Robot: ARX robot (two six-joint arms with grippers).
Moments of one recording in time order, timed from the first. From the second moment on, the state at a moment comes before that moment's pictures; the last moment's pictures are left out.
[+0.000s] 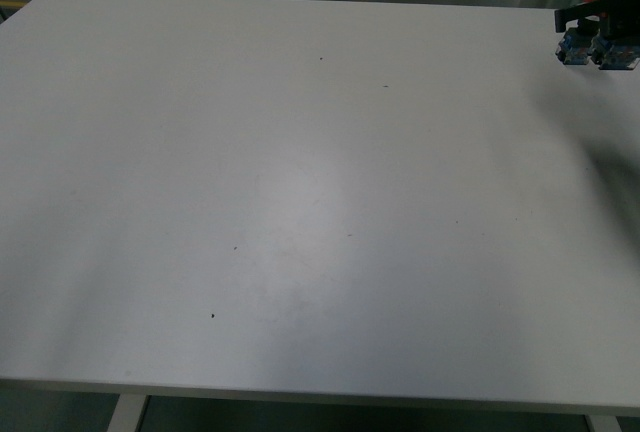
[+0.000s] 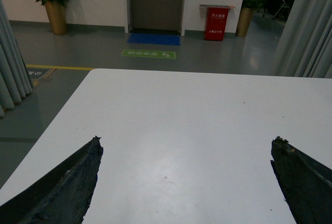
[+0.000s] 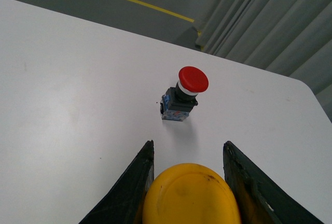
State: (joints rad) left arm 0.00 0.00 0.02 0.00 0.00 -0.01; right arm 0.07 2.01 1.04 0.66 0.28 -0.29
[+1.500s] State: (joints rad) left arm 0.00 0.00 0.02 0.00 0.00 -0.01; right arm -0.03 2.25 1.17 0.65 0.24 -0.29
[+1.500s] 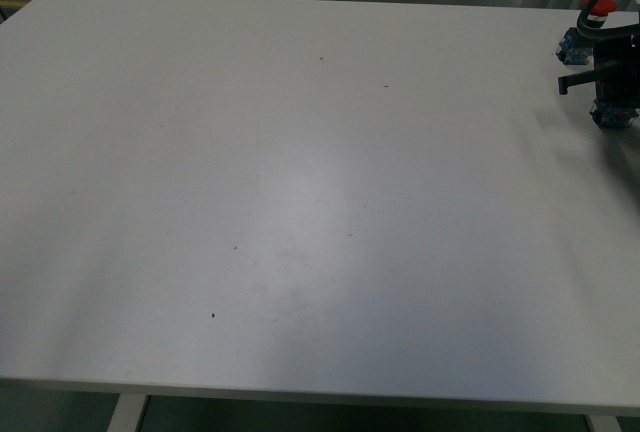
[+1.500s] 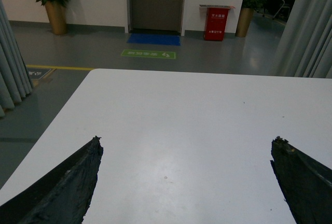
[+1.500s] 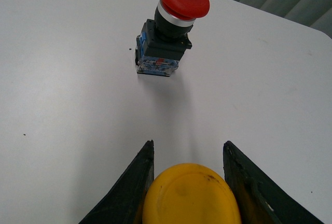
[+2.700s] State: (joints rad) left arm 0.00 0.00 0.02 0.00 0.00 -0.01; right arm -0.02 2.07 1.16 0.51 0.11 -0.03
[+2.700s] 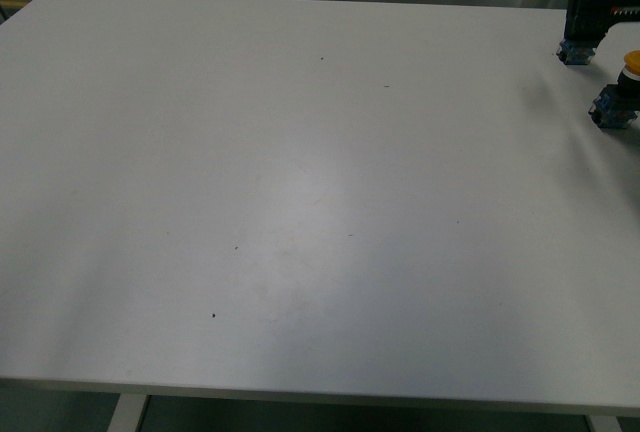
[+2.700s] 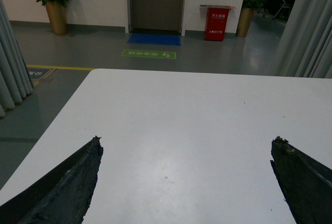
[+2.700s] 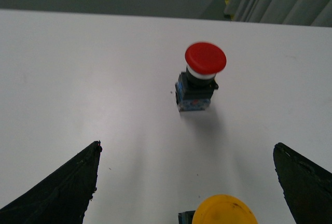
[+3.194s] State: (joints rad) left arm 0.00 0.00 0.02 0.00 0.00 -0.01; right arm -0.01 1.84 0.83 0.93 0.00 0.06
